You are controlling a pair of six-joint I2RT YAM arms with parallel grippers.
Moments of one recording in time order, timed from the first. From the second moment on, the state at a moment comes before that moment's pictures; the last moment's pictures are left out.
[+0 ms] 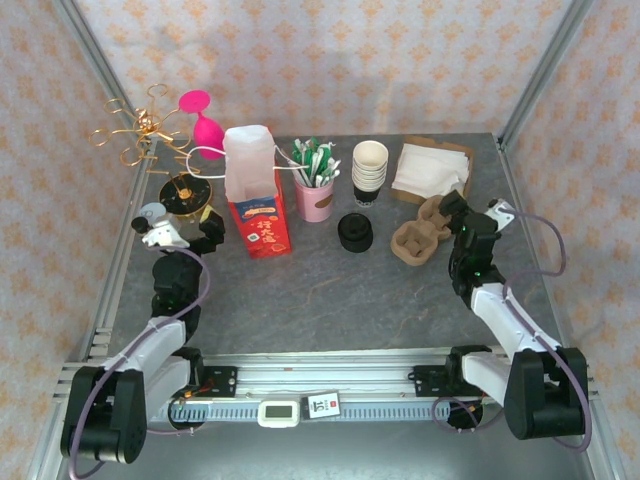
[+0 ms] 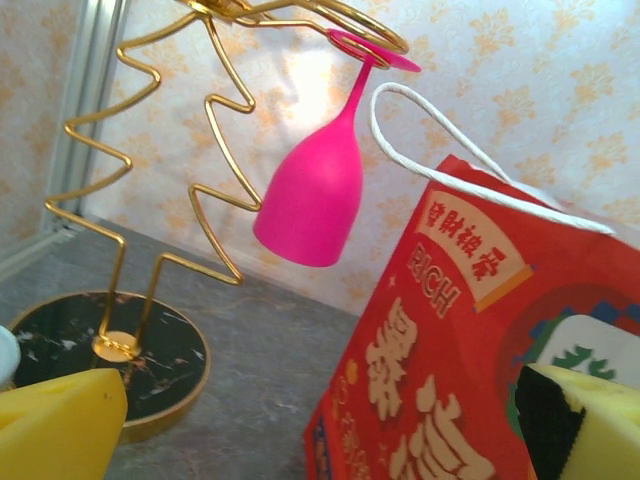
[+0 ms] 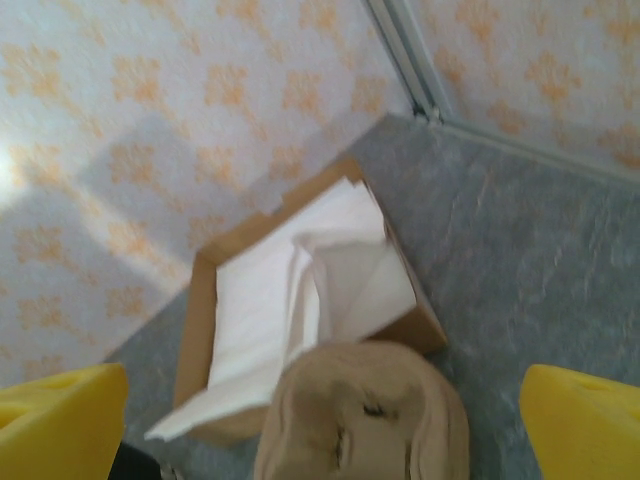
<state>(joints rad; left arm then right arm) -0.01 0.93 0.16 0.85 -0.14 -0.42 0.05 1.05 0.48 0.27 0.32 0.67</state>
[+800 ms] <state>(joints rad) -0.32 0.65 0.39 0.03 -0.13 -0.56 0.28 1.33 1.11 -0.31 0.19 0.67</state>
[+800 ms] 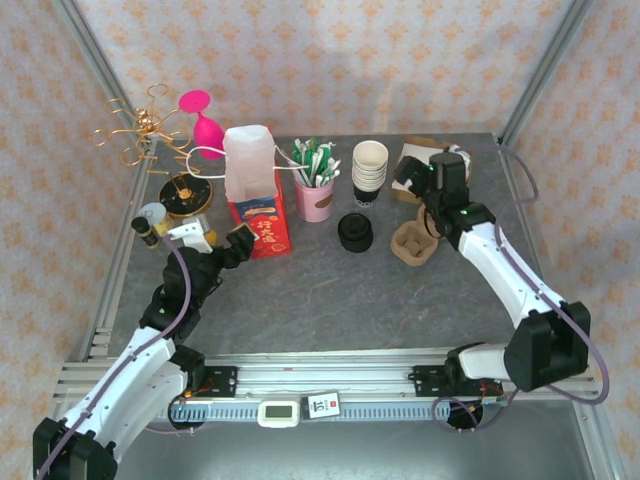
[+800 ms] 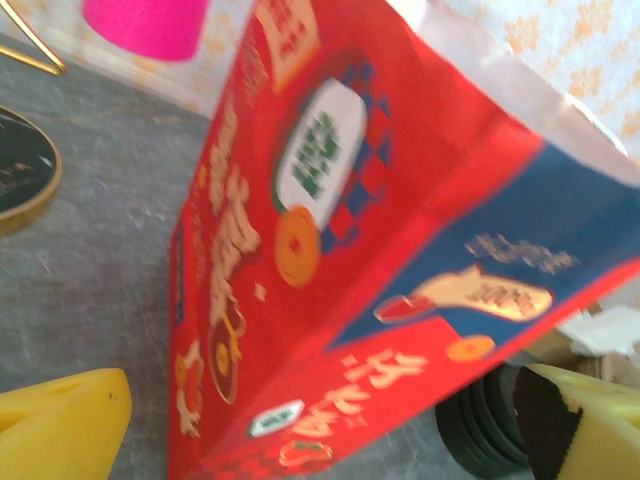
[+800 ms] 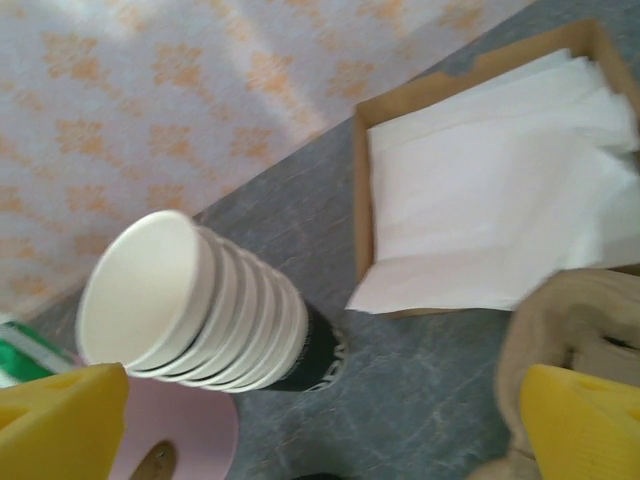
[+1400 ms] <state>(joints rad) -0.72 0.89 0.60 -0.05 -0.27 -0.51 0.38 1.79 1.63 -0.58 0.28 0.60</state>
